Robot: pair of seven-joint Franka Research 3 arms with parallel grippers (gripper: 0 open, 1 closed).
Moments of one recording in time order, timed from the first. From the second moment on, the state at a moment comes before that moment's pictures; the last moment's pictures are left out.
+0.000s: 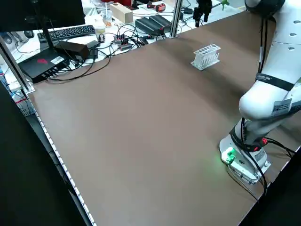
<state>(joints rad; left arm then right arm) -0.37 0.37 -0.10 -1.45 -0.09 1.72 -0.62 0.11 -0.05 0.01 -1.61 0.03 1.44 0.03</state>
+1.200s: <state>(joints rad) -0.57 0.59 -0.09 -1.36 -0.01 1.93 -0.76 0.11 -0.05 0.01 -1.61 0.03 1.44 0.03</state>
